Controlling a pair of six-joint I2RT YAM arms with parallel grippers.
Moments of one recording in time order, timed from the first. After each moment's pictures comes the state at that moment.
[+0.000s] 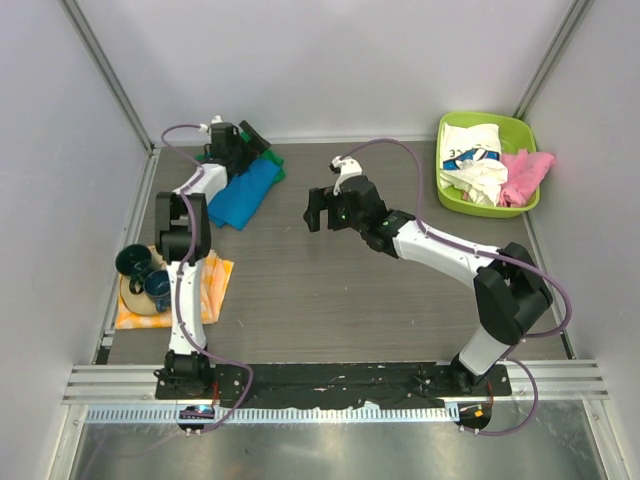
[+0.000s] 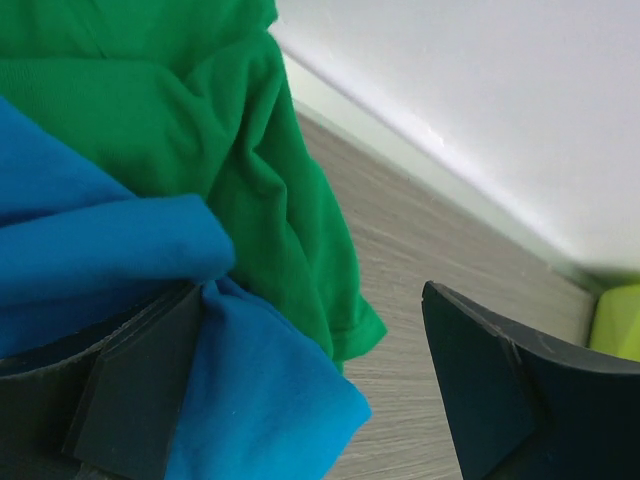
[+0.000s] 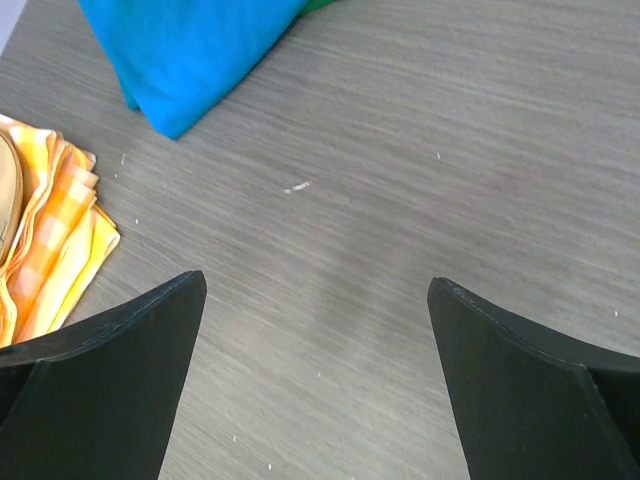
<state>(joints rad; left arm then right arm) -0.07 2.39 1.89 0.02 0.13 -0.80 0.71 1.65 1.18 0.02 0.09 0.36</state>
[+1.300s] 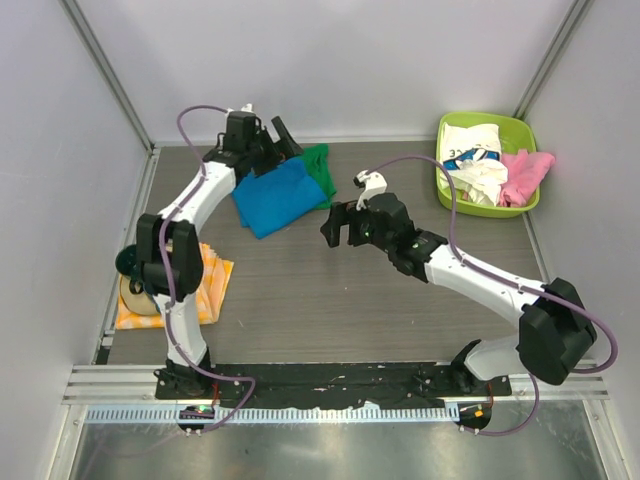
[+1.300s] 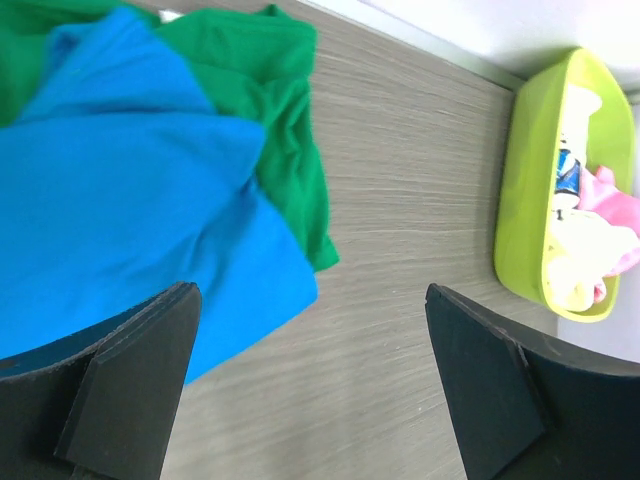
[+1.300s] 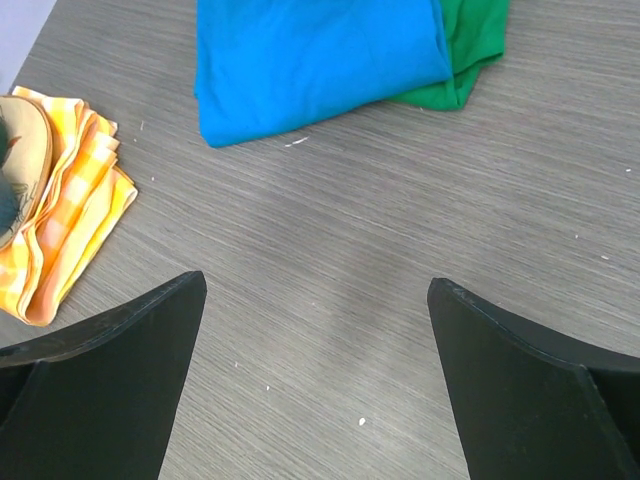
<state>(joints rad) -0.27 2.00 1.70 -0.23 0.22 -0.67 0.71 1.37 0.94 0.02 0.09 0.38</state>
